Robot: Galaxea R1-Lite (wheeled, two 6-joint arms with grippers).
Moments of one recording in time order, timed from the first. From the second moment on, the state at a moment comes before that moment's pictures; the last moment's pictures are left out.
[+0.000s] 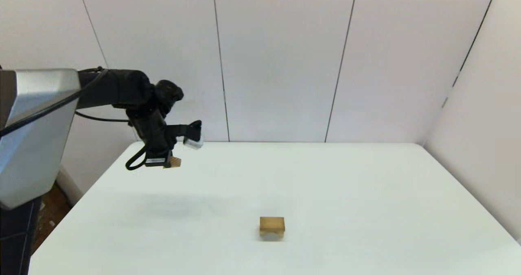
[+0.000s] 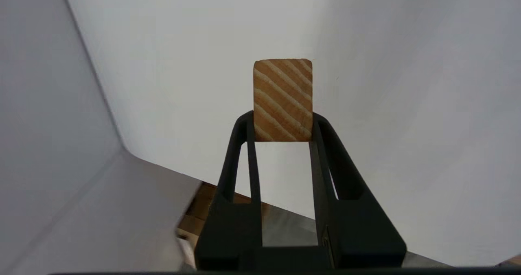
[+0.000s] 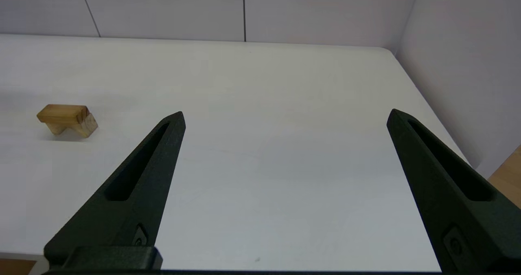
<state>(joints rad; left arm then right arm) -0.23 2.25 -1.96 0.97 0.11 1.26 0.00 0.00 0.00 0.00 0.02 -0.02</state>
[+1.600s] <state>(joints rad) -0.87 2.36 -1.96 1.00 0.12 0.65 0.00 0.00 0.00 0.00 0.02 -0.02</state>
